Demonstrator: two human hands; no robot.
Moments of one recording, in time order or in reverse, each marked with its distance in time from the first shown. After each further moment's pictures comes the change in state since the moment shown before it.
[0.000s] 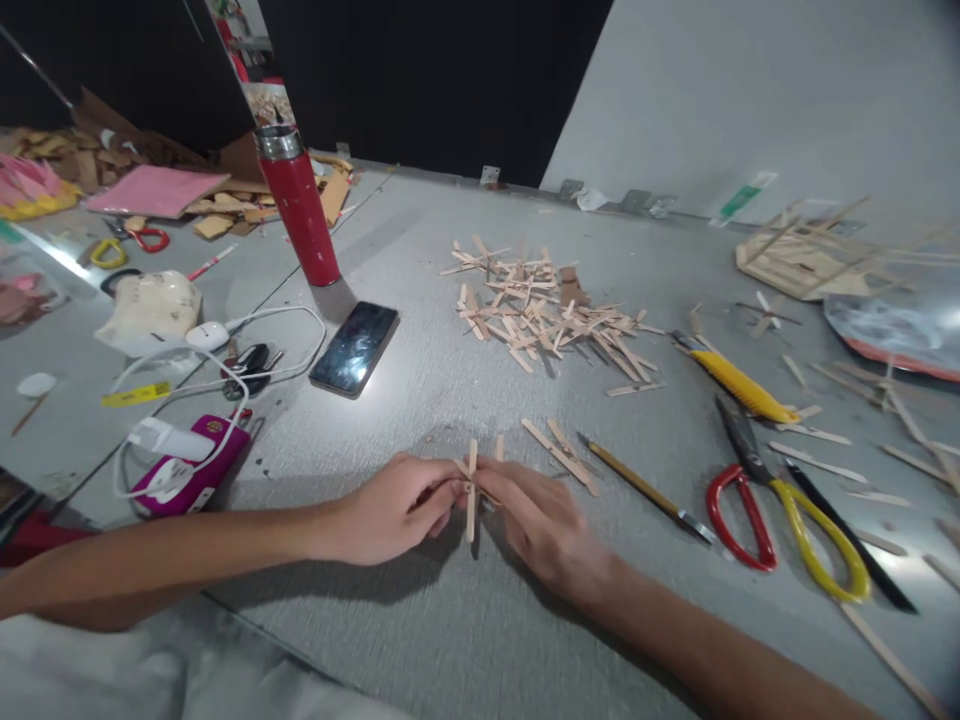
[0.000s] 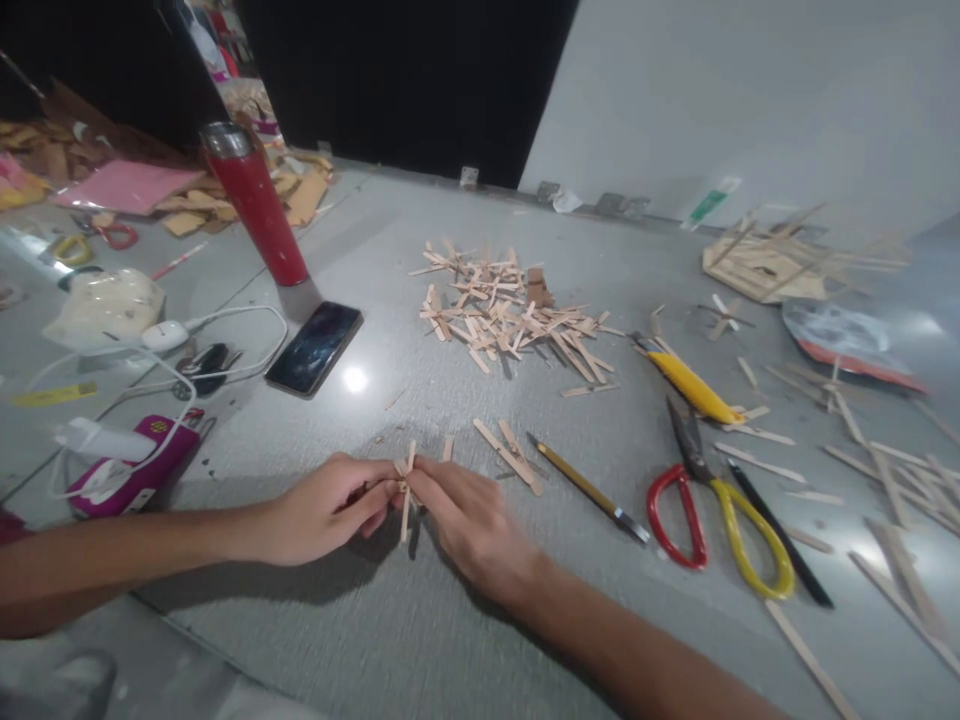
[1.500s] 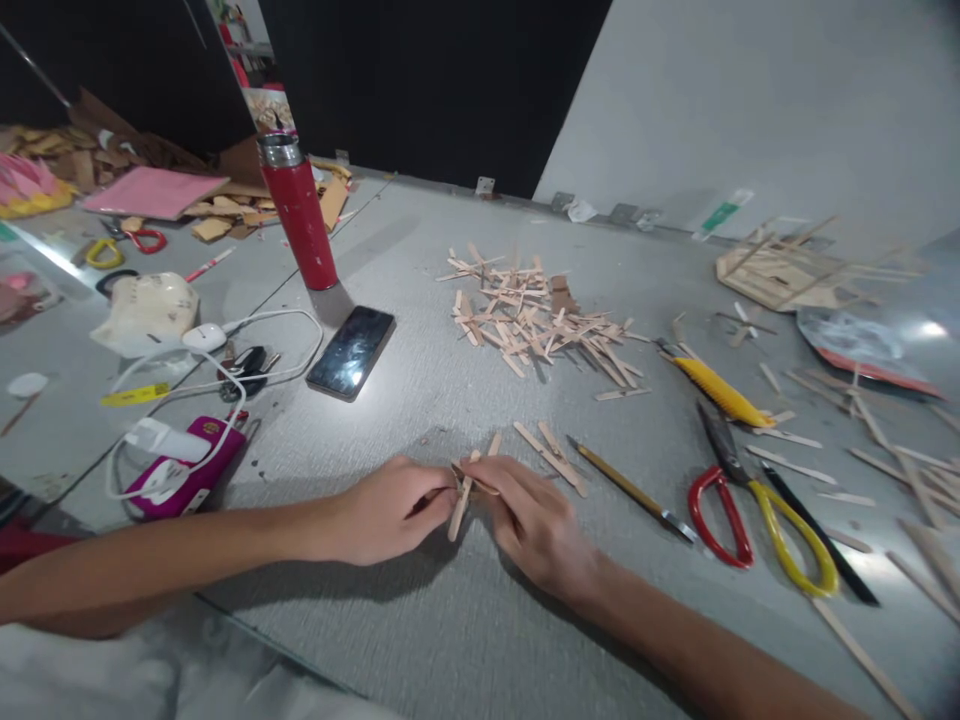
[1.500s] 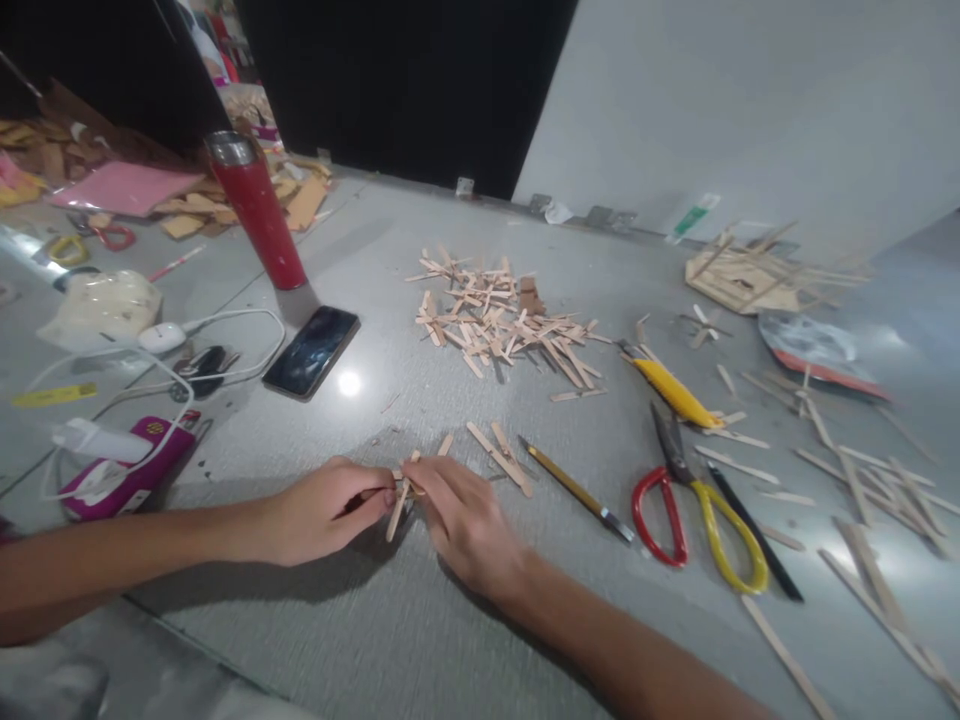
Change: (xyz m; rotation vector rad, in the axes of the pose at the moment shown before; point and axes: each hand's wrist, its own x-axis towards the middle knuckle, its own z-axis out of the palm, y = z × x) left_hand 0.003 -0.001 -0.001 0.196 -0.009 0.059; right_hand -0.007 0.001 0.005 0.050 0.069 0.094
